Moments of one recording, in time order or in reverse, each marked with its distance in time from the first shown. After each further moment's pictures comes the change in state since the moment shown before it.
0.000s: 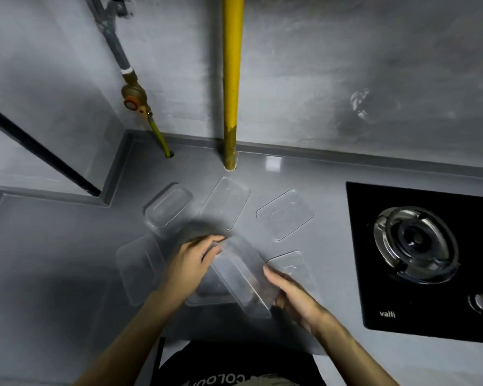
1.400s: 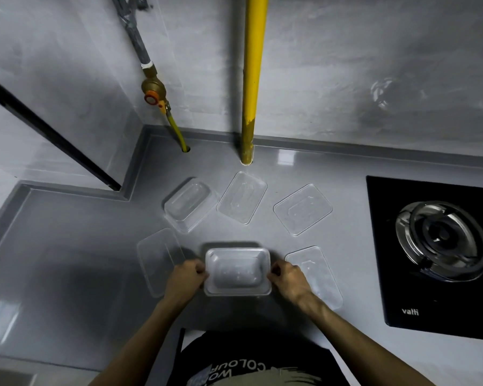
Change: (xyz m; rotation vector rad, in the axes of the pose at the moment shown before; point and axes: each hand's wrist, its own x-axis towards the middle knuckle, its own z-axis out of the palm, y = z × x) left_hand -0.037 -0.089 0.016 0.007 -0.344 -0.584; right_hand 0.065 0.024 0.011 -0.975 0.384 0.036
